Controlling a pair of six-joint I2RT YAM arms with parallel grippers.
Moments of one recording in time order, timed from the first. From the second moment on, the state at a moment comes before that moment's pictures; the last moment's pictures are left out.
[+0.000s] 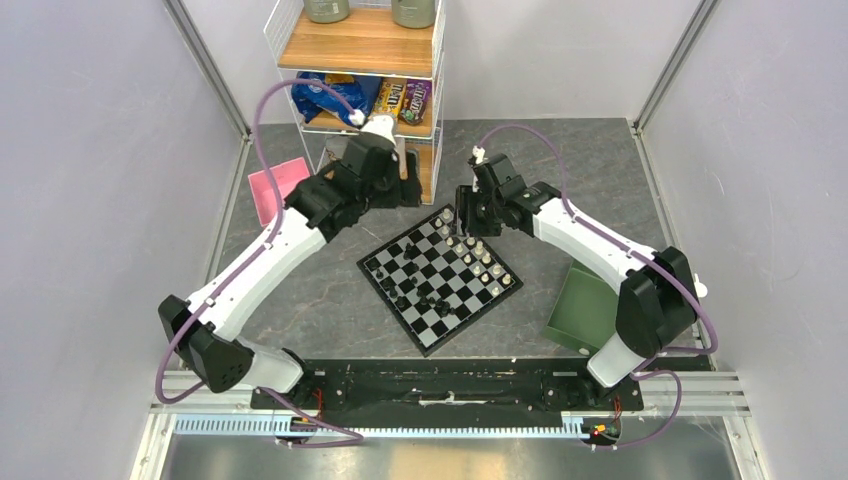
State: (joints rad) left arm -0.71 1.41 1.49 -0.73 -0.28 -0.46; right arm 0.59 1.62 1.29 -0.56 -0.11 0.52
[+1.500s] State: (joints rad) left arm -0.19 1.04 0.89 -0.46 -0.31 -0.54; right arm 1.00 1.84 1.41 -0.61 0.14 0.48
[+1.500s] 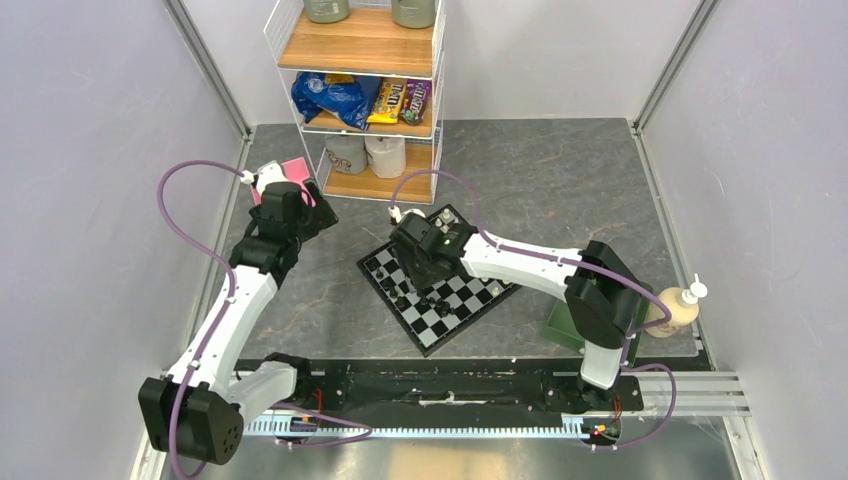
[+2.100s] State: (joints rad) left arm -0.18 1.09 0.89 -0.46 -0.31 -0.54; right arm 1.04 1.80 1.35 -0.62 0.13 0.50
